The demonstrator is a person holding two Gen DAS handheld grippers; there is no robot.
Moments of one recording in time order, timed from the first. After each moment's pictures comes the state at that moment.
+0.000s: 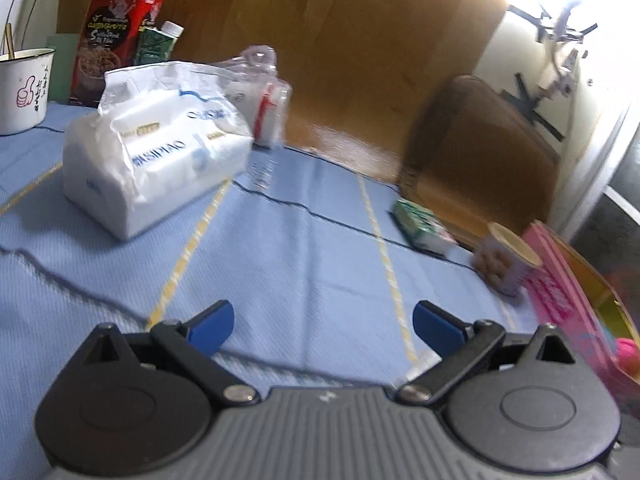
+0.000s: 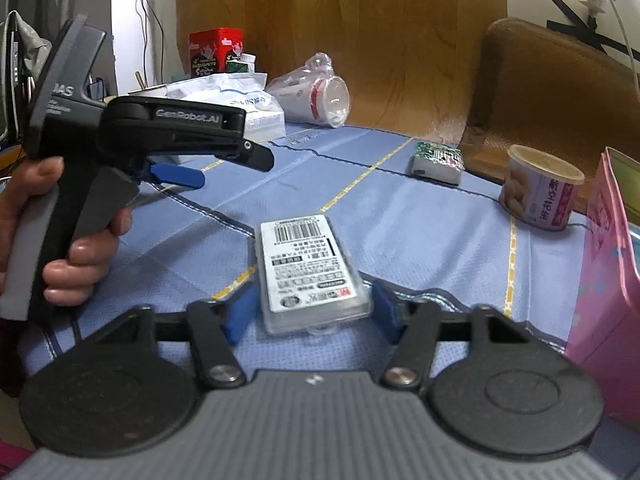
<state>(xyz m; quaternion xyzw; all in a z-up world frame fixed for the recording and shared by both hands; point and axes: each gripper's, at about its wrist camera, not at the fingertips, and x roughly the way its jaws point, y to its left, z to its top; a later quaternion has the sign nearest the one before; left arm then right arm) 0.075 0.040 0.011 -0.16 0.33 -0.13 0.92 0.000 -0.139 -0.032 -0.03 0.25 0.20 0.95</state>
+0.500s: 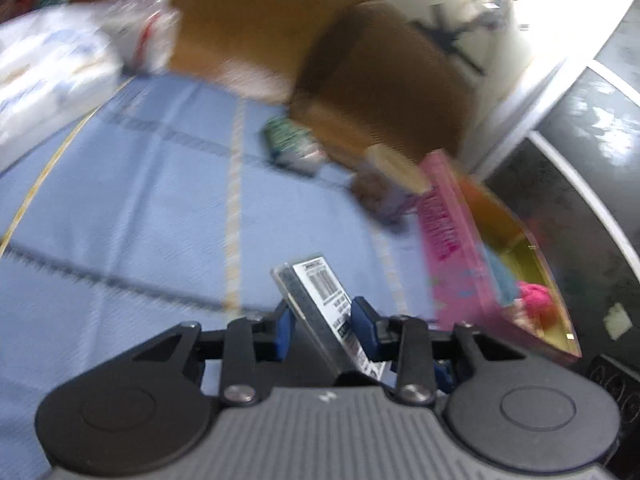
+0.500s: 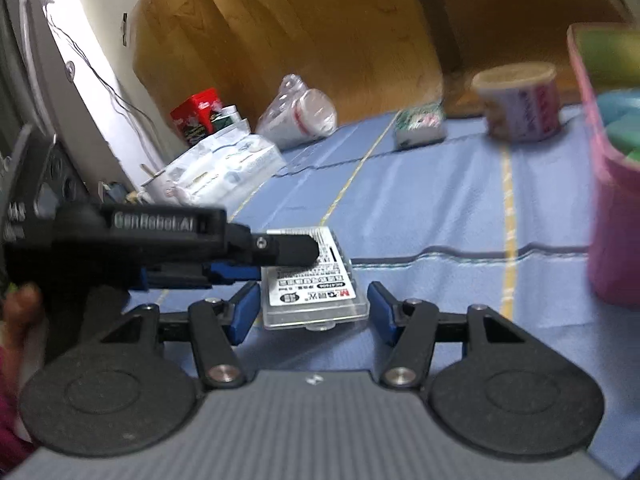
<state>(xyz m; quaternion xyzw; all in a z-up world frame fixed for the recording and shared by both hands) 0.066 -0.033 0.035 -0.17 0.40 -0.25 0.87 -0.013 -0.180 -0.025 0.17 0.25 0.22 0.93</state>
